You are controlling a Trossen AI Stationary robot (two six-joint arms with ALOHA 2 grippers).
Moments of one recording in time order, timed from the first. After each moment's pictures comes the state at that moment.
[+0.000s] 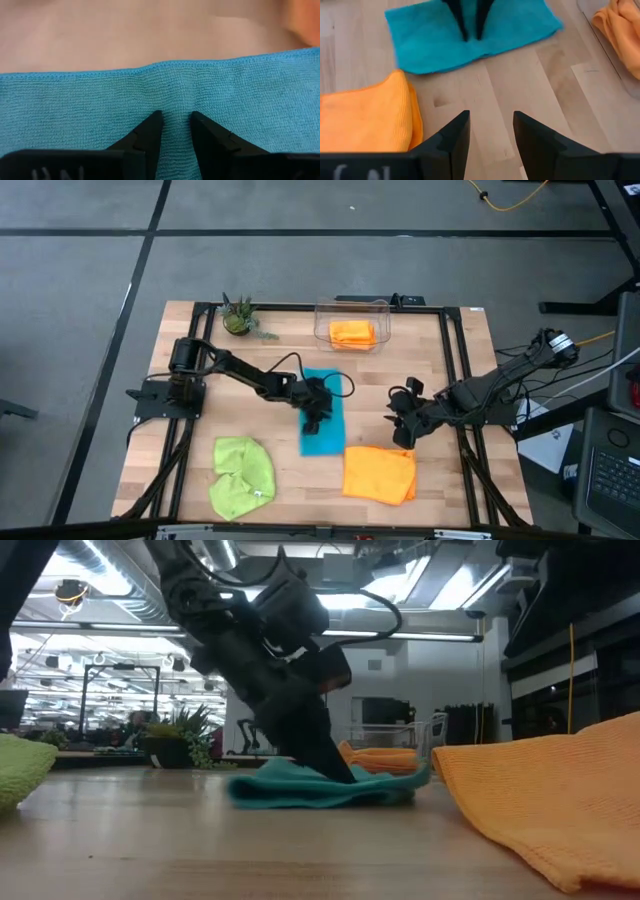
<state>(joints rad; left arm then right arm) -0.01 1.97 0.97 0.19 0.05 -0.06 0.49 1.17 0.83 -0.69 0.45 0.65</state>
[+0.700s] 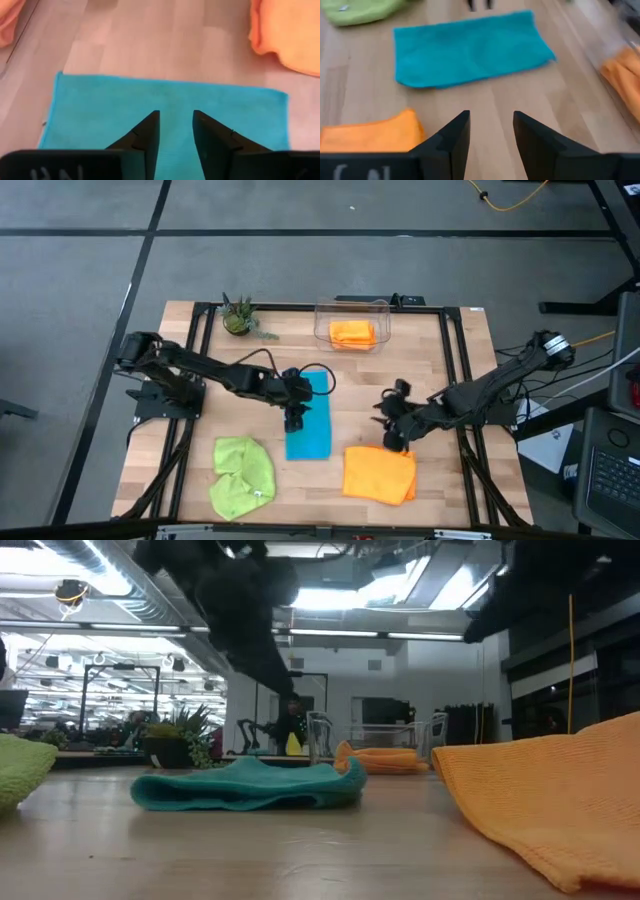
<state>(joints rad) -0.11 1.55 0.96 -0.27 -0.12 -0.24 0.48 1.27 0.83 -0.43 0.52 0.48</state>
